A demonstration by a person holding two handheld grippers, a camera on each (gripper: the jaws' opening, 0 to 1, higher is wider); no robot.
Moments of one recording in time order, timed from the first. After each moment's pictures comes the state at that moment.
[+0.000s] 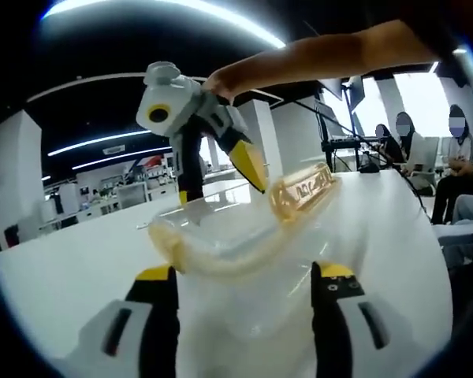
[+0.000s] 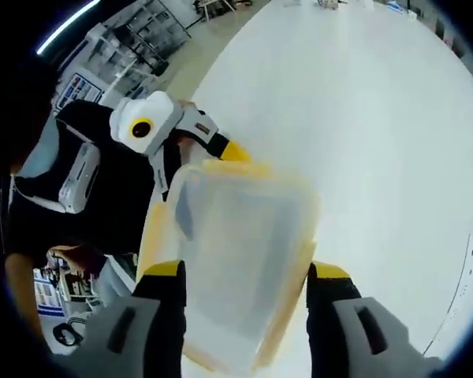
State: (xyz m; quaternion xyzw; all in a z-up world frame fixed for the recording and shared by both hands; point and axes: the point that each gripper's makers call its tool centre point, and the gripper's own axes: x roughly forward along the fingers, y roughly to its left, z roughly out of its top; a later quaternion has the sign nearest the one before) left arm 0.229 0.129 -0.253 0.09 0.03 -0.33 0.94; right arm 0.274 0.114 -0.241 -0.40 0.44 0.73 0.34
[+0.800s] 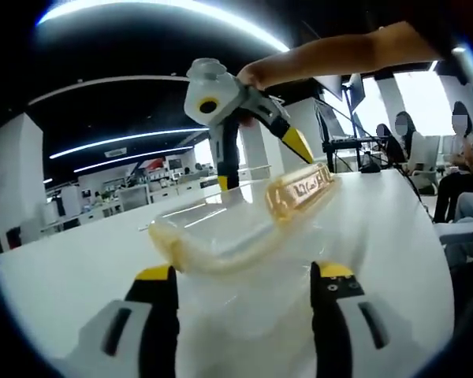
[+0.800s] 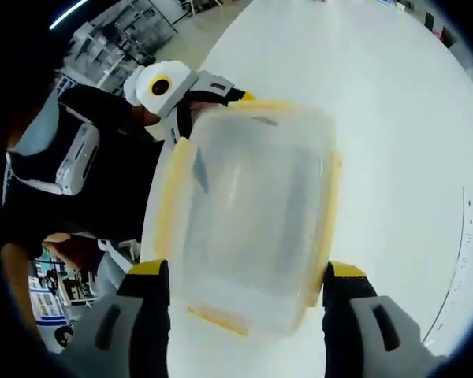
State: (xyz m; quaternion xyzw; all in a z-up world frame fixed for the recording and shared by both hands) left arm 0.229 0.132 -0.254 0.10 0.03 -0.32 0.94; right arm 0.274 0.056 -0.235 -0.43 0.47 0.69 0.36
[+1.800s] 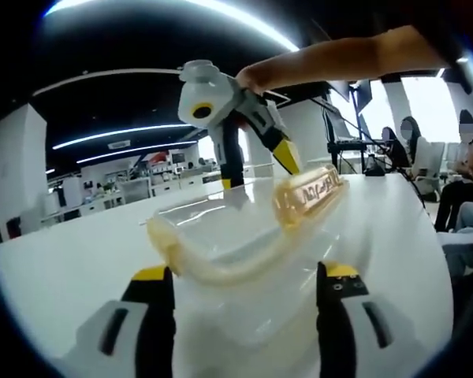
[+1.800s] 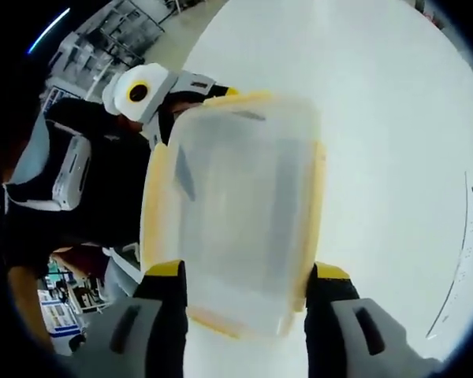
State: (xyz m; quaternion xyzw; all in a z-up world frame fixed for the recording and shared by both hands) left arm 0.235 0.127 -0.254 0.08 0.04 -0.31 0.95; right arm 0.278 0.056 -0.241 -0.43 0.50 0.66 0.35
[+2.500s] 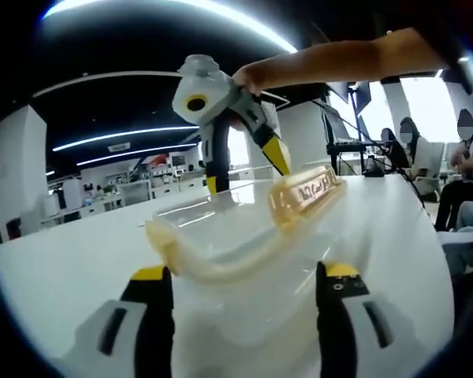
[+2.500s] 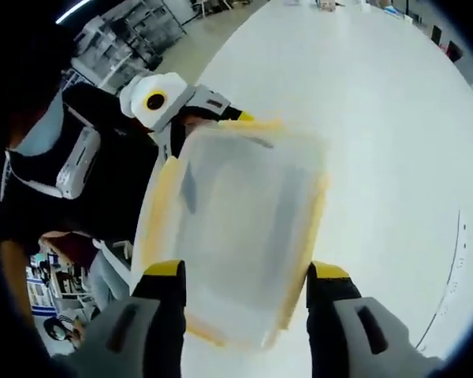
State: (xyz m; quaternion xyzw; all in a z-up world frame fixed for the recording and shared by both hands) left arm 0.233 0.129 -0.254 0.08 0.03 -0.31 0.95; right arm 0.280 0.078 -0.234 -0.44 0.44 0.70 0.35
